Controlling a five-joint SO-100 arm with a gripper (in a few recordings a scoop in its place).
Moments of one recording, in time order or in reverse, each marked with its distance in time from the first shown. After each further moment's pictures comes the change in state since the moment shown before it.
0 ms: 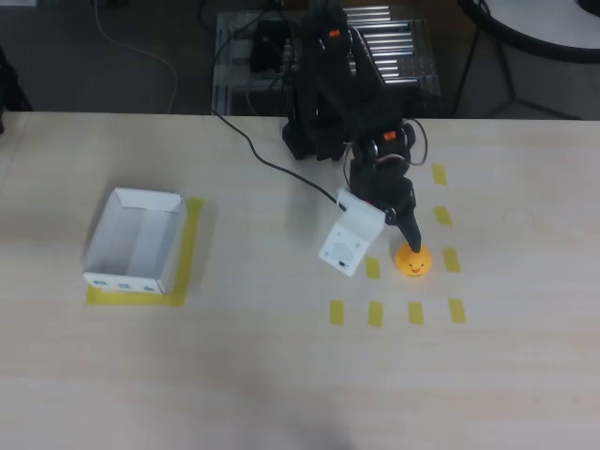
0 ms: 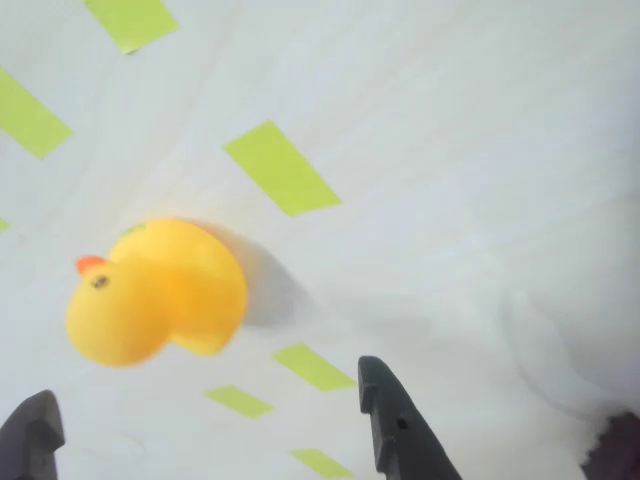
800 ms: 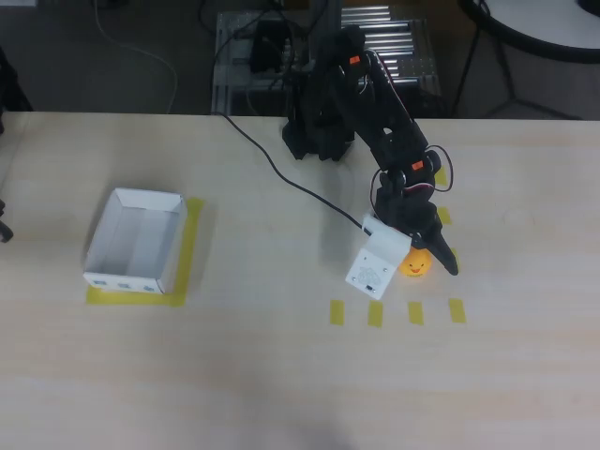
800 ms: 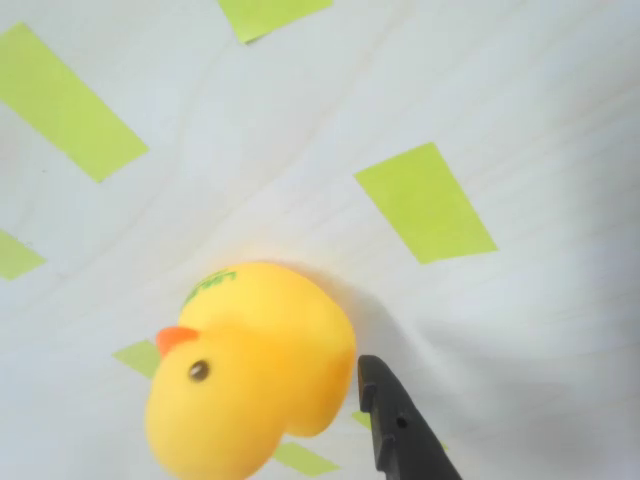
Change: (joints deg) arm -5.5 -15.4 -9.8 -6.2 3.6
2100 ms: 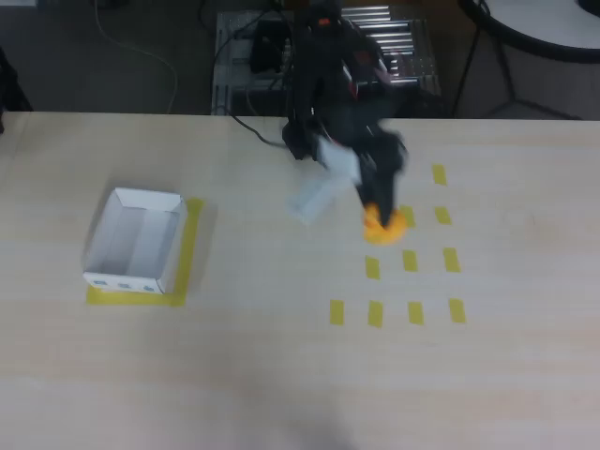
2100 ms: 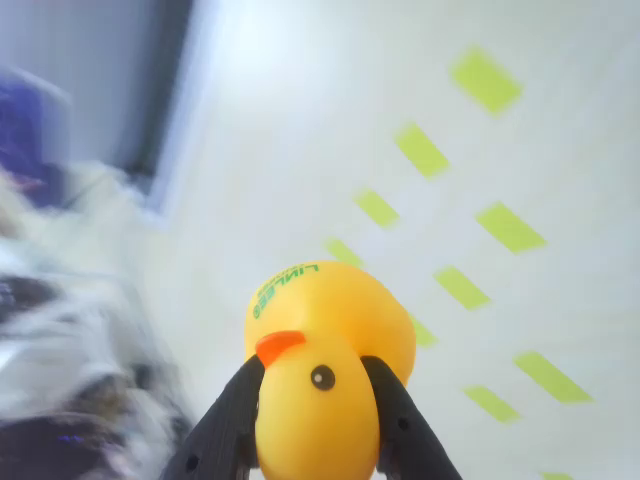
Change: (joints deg) arm 17.1 34.0 -13.1 10.9 9.8
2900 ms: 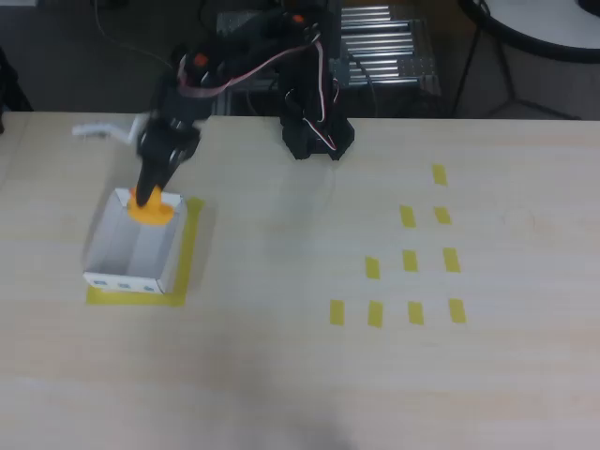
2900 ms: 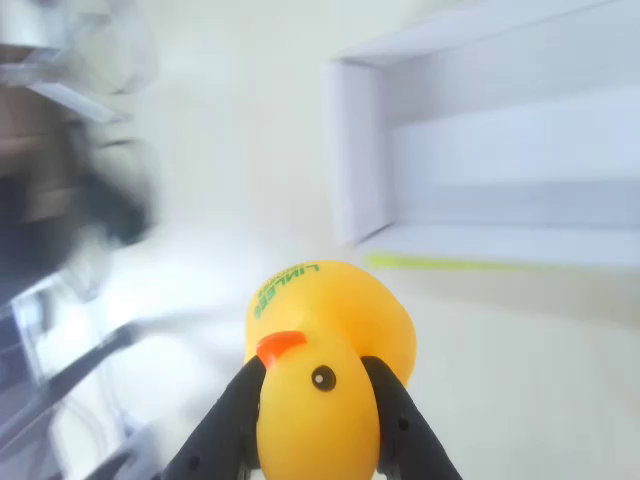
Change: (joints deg) arm 58.2 -11.2 10.9 -20.4 -8.3
